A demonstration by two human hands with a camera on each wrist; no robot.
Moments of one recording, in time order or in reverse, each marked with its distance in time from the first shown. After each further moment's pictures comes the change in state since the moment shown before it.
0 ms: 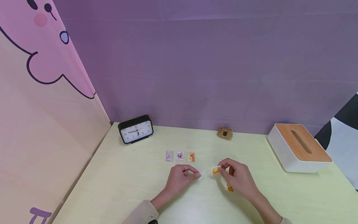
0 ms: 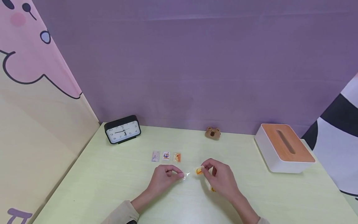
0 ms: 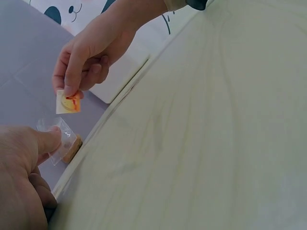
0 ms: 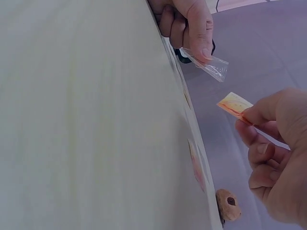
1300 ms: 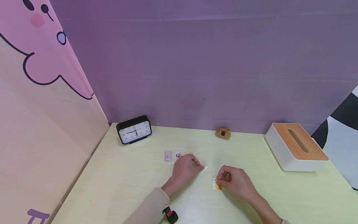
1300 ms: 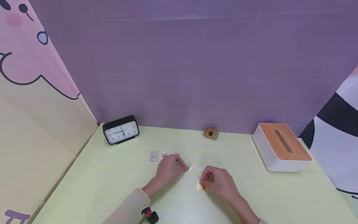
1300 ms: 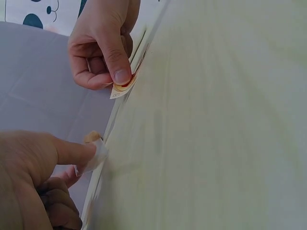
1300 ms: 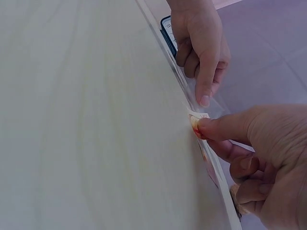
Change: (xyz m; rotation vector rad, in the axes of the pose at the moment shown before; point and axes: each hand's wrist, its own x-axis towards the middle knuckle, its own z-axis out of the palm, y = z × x) left_hand 0.040 0.019 0.020 0.403 0.007 -0.067; right_hand -0.011 0.012 -0.003 -0.084 -0.203 0.089
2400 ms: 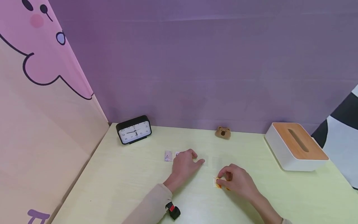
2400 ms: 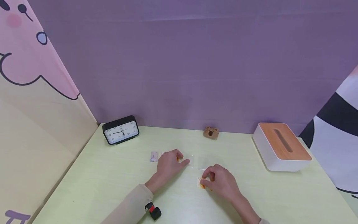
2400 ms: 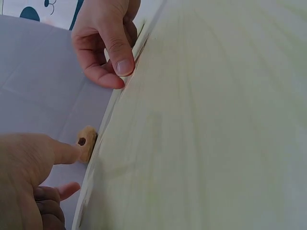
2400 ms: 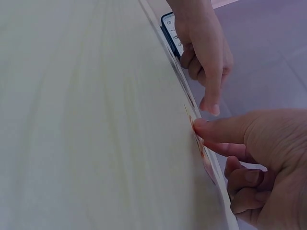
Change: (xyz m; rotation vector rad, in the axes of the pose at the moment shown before) left_hand 0.016 0.000 0.003 0.144 0.073 0.018; right_hand 0.000 0.003 -0.002 -0.097 0.008 0.055
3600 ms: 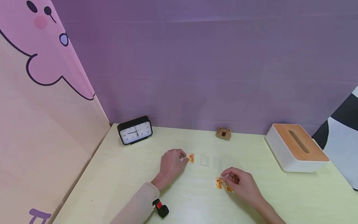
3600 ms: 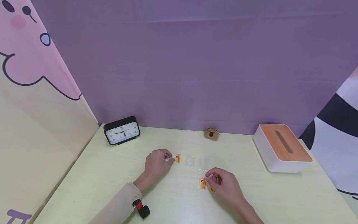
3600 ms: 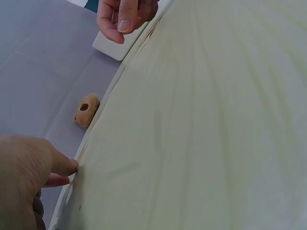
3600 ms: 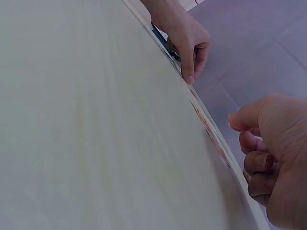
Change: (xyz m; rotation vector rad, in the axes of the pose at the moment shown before) left_hand 0.004 -0.046 -0.023 0.077 0.098 0.096; right_hand -0.013 0.014 0.008 0.196 0.163 -0.122
